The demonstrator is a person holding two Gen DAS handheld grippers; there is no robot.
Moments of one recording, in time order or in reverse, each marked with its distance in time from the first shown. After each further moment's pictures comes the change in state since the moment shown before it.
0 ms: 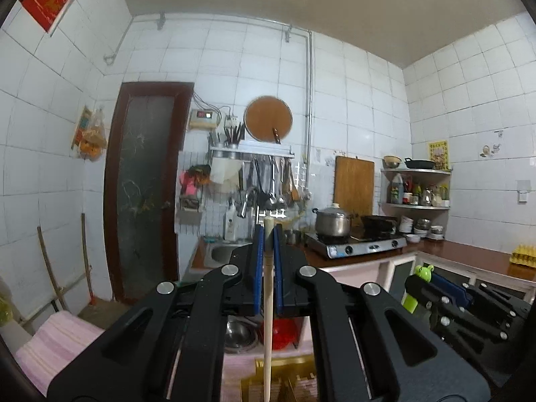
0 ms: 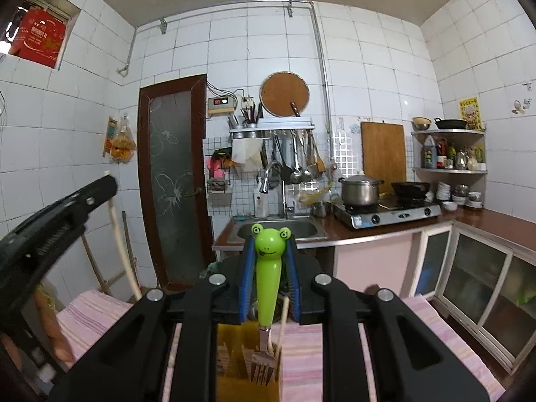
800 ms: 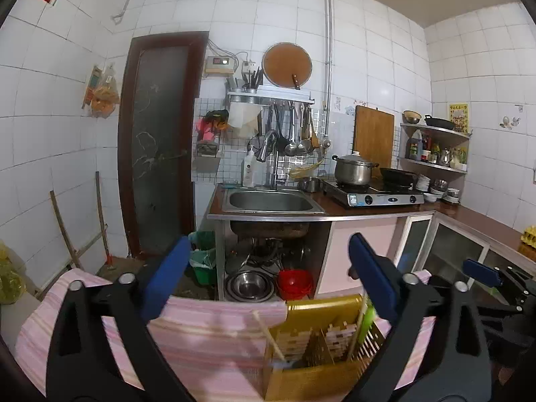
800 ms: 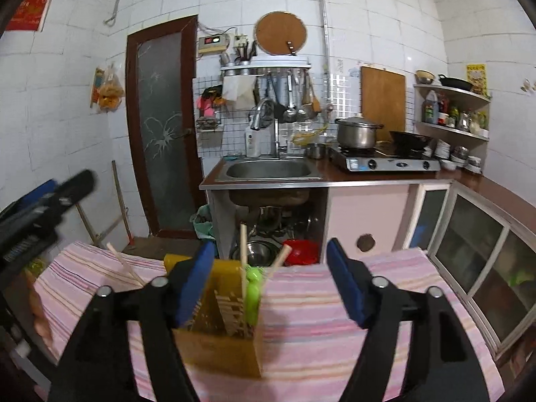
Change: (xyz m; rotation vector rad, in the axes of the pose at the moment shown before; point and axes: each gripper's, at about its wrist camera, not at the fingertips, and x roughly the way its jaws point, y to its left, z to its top) left arm -0.002 0.036 -0.051 -0.013 0.236 0.060; right arm 0.013 -0.029 -0.047 -0.004 0.266 -0.048
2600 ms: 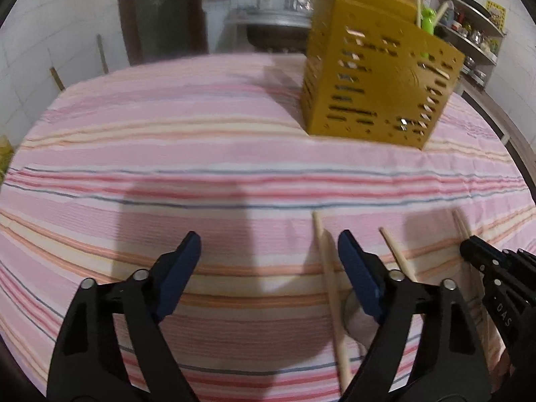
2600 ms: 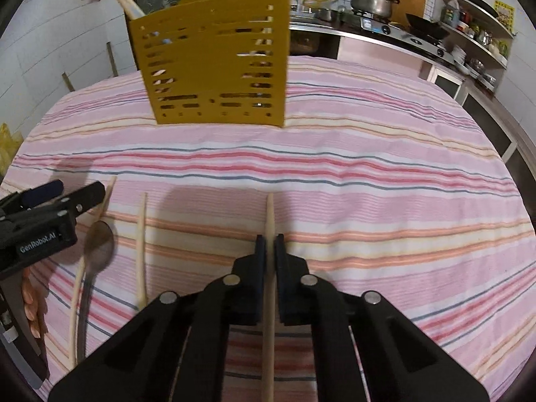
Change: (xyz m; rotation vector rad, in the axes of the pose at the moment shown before) left arm 0.003 0.027 -0.242 -0.022 0.715 0.053; right arm 0.010 0.022 -0.212 -0.043 0.547 -0.002
